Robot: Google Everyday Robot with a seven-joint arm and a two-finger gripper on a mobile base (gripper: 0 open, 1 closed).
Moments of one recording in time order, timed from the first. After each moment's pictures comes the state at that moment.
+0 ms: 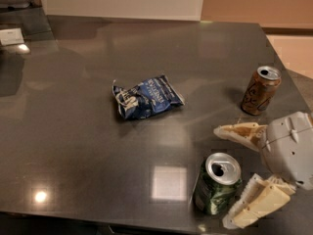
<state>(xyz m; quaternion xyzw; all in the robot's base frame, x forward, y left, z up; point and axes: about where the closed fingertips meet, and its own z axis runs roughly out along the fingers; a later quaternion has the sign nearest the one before) 0.314 -0.117 0.892 -0.63 0.68 0.22 0.29</state>
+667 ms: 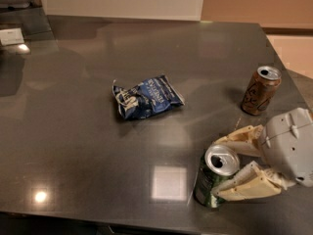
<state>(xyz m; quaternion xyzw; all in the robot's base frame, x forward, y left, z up) 0.316 -0.115 0.898 -0.63 0.69 0.22 0.29</state>
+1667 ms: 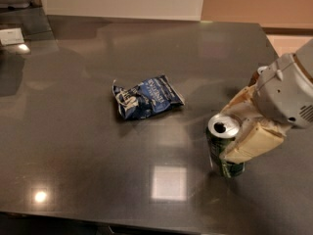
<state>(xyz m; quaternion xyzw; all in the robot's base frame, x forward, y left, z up) 0.362 -0.129 0.934 -0.65 0.72 0.14 0.21</state>
